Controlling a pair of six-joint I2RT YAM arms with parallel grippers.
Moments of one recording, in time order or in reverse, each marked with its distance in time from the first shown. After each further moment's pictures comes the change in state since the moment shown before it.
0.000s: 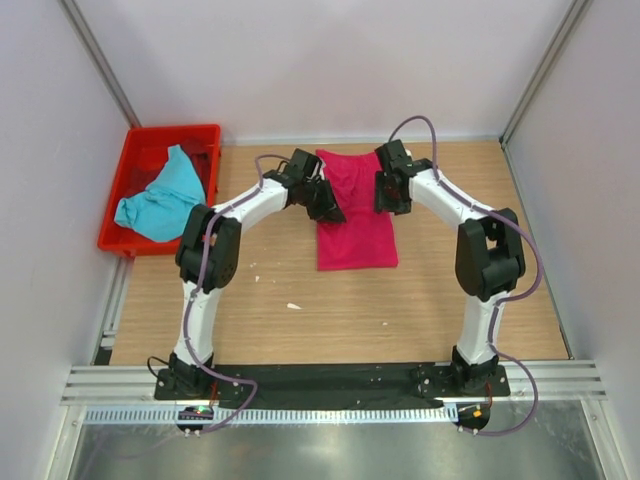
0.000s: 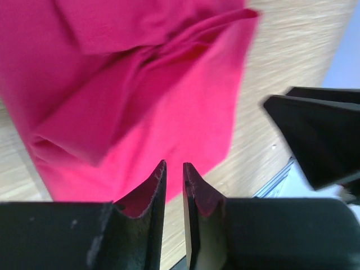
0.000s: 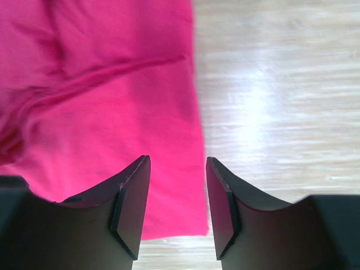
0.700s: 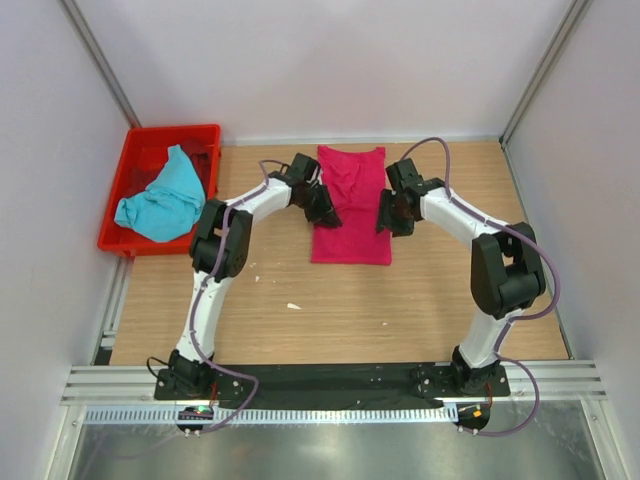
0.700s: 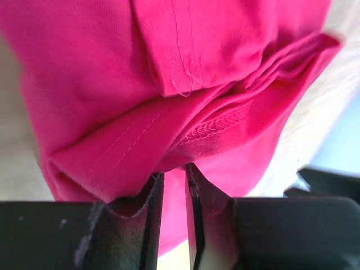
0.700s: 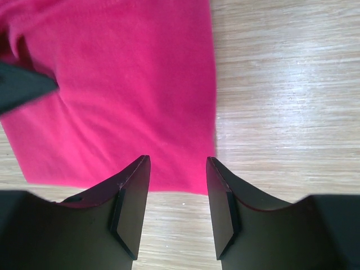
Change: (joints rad) left arm 0.031 0.163 0.065 -0.033 0.013 0.016; right arm -0.023 -0.152 -0.266 0.070 -0.160 0.115
